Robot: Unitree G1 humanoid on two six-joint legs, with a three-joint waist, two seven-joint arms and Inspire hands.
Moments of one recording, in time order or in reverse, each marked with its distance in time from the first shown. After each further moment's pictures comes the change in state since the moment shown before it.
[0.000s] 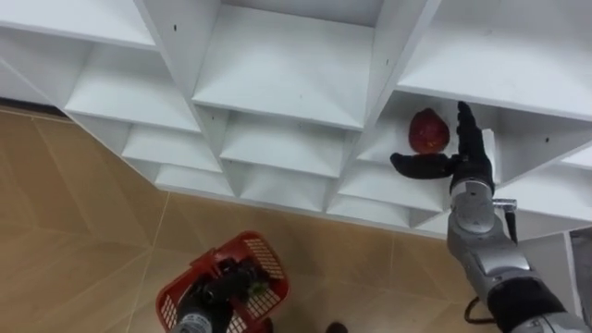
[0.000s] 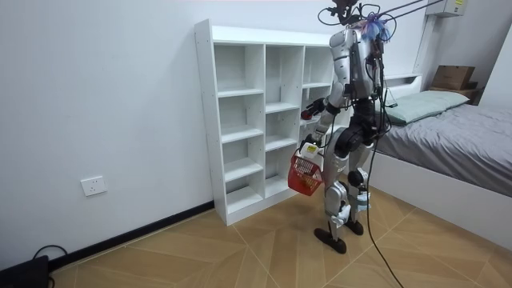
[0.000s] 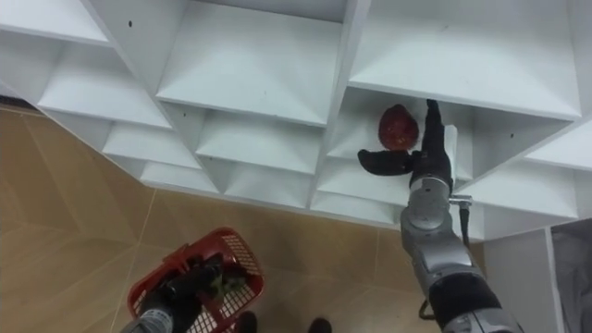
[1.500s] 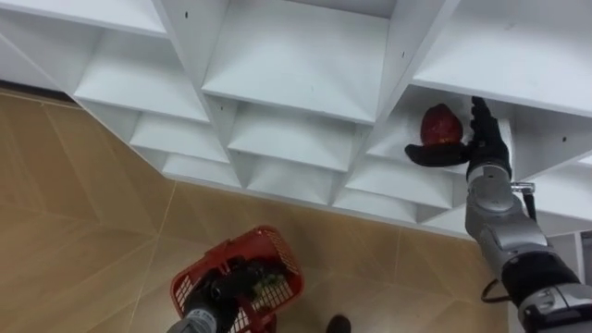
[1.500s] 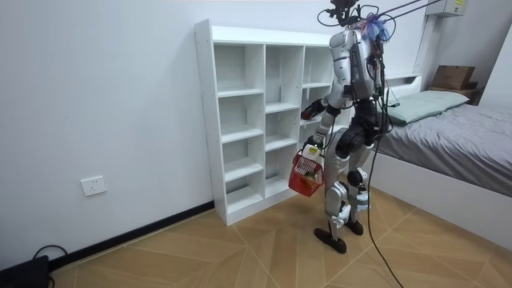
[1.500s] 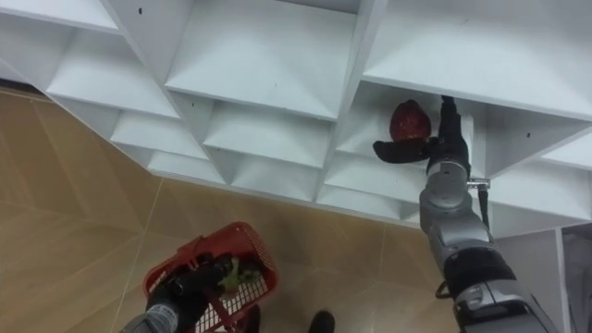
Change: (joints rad) left arm -0.044 -0.001 -0.039 0.080 0.036 -0.005 -0.052; right arm -0.101 -0.031 -0.021 0.109 0.040 0.031 0.079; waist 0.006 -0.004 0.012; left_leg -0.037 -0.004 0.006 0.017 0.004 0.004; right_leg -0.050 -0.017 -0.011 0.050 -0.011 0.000
